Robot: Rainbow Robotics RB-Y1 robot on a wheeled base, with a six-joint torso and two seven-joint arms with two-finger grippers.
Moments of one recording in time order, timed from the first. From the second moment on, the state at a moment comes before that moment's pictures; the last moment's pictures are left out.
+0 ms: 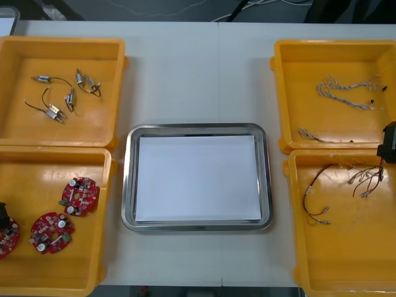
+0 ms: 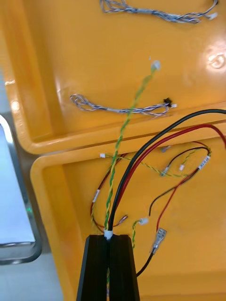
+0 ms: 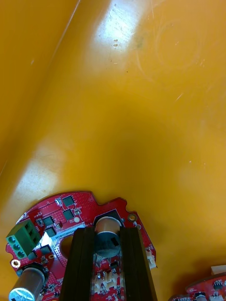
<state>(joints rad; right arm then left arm) -0.18 -0.74 -0.37 -2.41 -0.93 1.91 0.94 0.26 0.64 0.37 -1.91 0.73 1.38 -1.18</state>
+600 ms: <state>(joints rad) -0.18 -0.80 -0.39 -2.46 -1.08 1.92 0.94 0.16 0.64 0.34 -1.91 0.73 1.38 -1.17</state>
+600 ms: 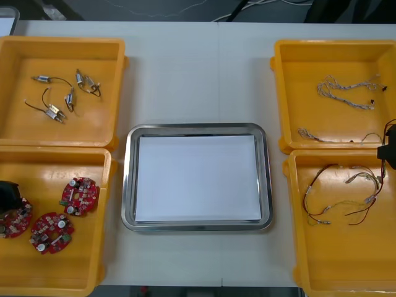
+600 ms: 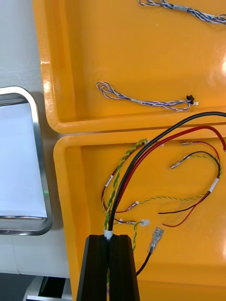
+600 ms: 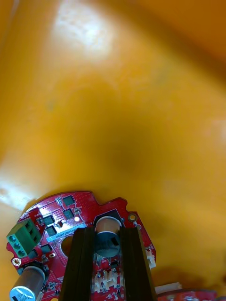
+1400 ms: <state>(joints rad) -0.25 -0.81 -0.24 -2.47 -1.08 1.92 0.94 0.09 0.64 0.26 -1.91 0.73 1.38 -1.16</state>
